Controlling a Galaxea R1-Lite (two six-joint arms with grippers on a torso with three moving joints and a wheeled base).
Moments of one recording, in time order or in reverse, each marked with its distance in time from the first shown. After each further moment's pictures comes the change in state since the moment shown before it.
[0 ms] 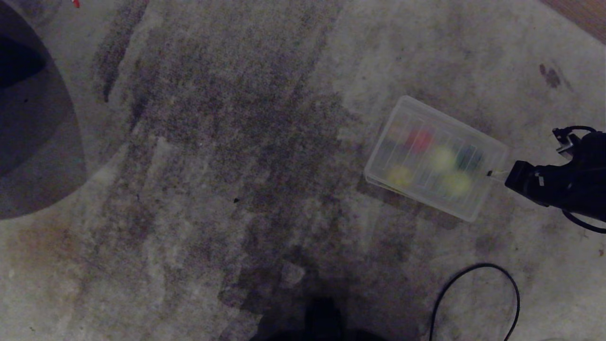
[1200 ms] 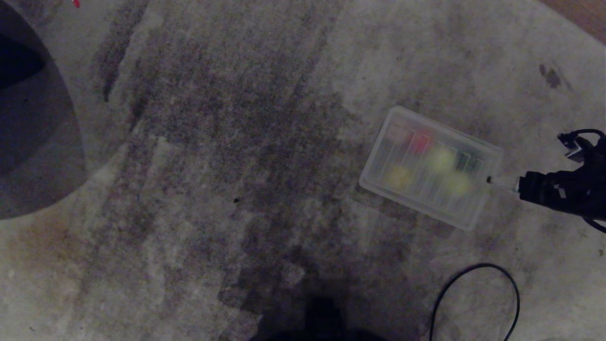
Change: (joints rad) left arm 0.000 0.000 0.000 0.000 0.000 0.000; right arm -0.069 -0.064 0.001 0.179 0.057 -0.222
